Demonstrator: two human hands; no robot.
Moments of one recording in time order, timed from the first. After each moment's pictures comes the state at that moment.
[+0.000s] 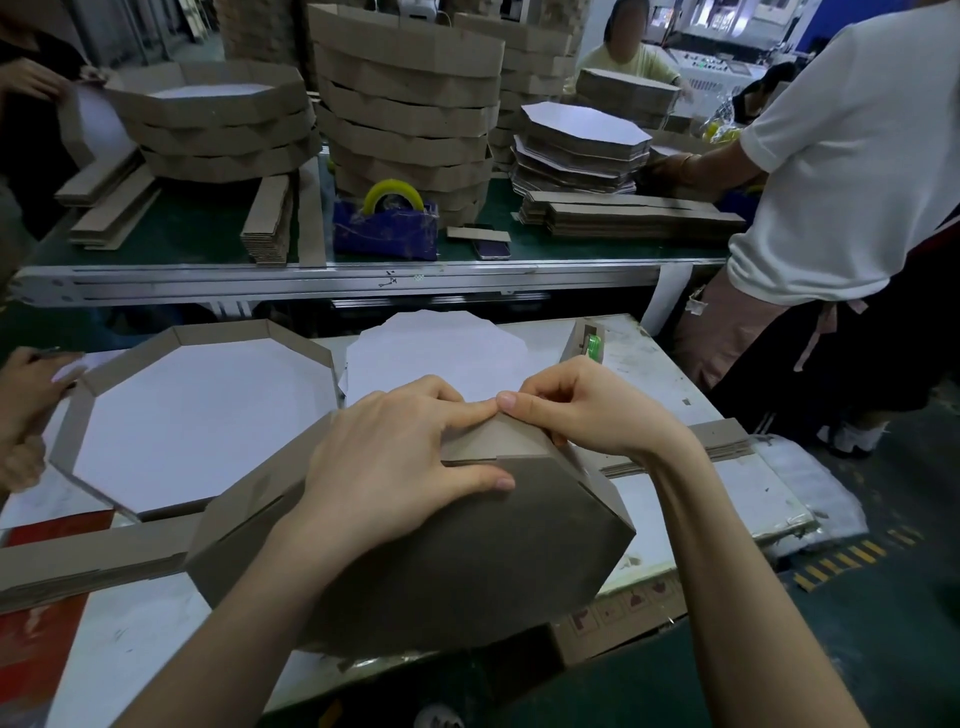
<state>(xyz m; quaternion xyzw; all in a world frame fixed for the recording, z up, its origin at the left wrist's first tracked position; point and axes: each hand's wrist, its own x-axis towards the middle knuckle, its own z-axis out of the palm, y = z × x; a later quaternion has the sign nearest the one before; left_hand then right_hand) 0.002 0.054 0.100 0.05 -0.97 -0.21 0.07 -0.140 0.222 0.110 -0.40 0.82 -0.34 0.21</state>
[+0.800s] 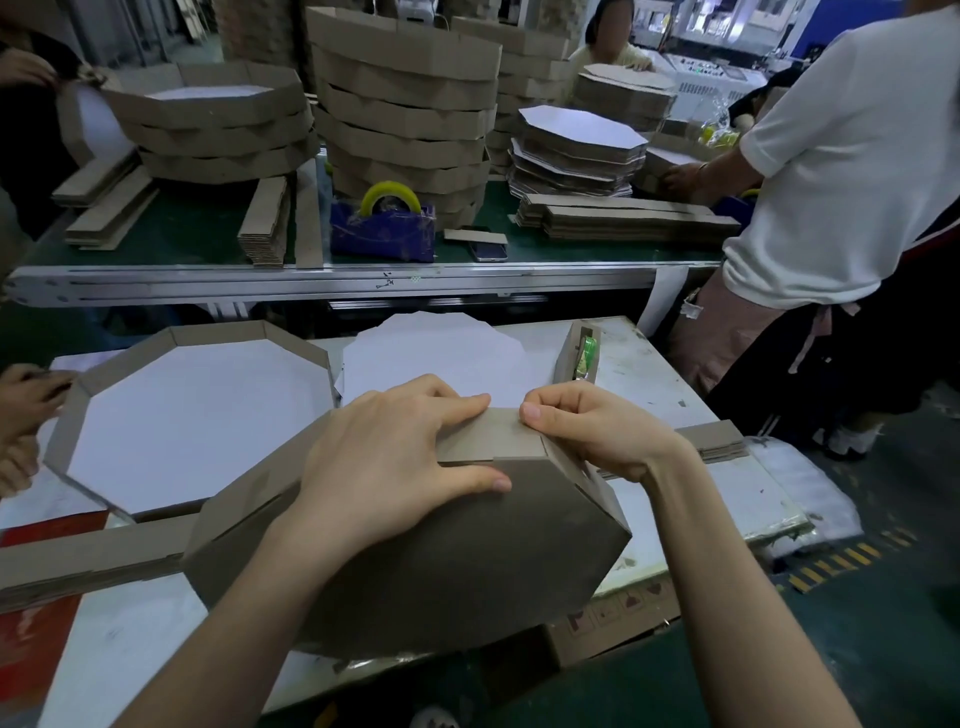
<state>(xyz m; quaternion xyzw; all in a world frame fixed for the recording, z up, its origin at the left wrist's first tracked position) 0.004 0.056 0.100 0.06 -0.97 -0.21 0.08 -0.155 0.239 0.083 -0.35 0.69 -0.49 0.39</state>
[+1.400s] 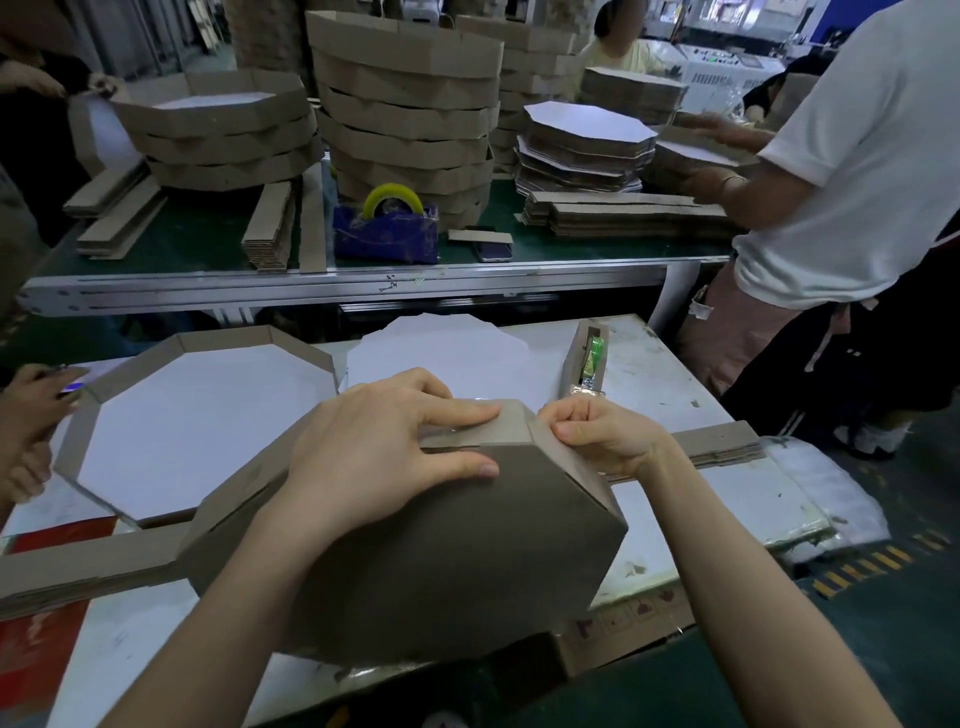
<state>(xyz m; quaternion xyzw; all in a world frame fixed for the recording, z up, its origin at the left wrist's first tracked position) -0.010 0.048 0.107 0.04 -0.97 -0.23 0.06 -0.213 0.250 0.029 -0.31 0.53 -0.58 0.53</state>
